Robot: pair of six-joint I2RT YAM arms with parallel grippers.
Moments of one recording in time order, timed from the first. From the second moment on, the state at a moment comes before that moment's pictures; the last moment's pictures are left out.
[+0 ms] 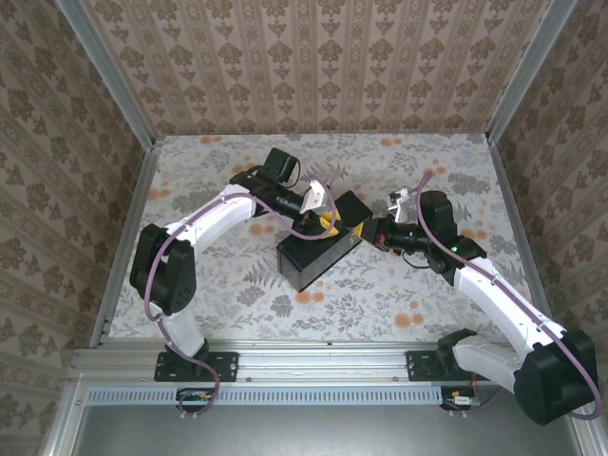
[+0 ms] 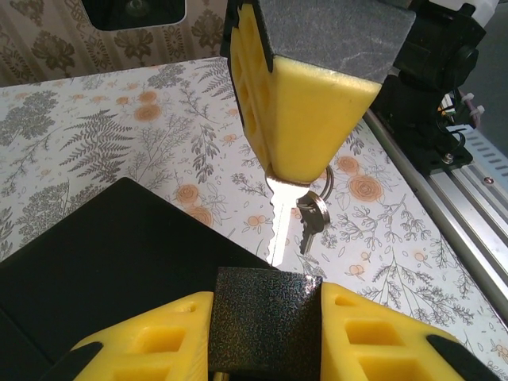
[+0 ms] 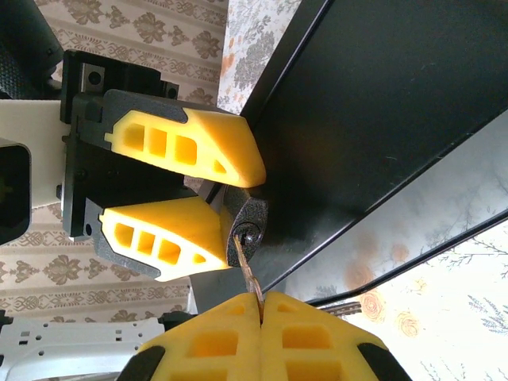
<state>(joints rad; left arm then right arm) -0.62 1.77 1.43 -0.61 1.05 0.93 0.31 1.06 0.73 -0.20 -0.69 0.86</state>
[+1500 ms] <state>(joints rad) -0.61 1.75 1.41 -0.58 1.03 0.91 0.34 1.10 0.73 -0.12 -0.70 0.95</state>
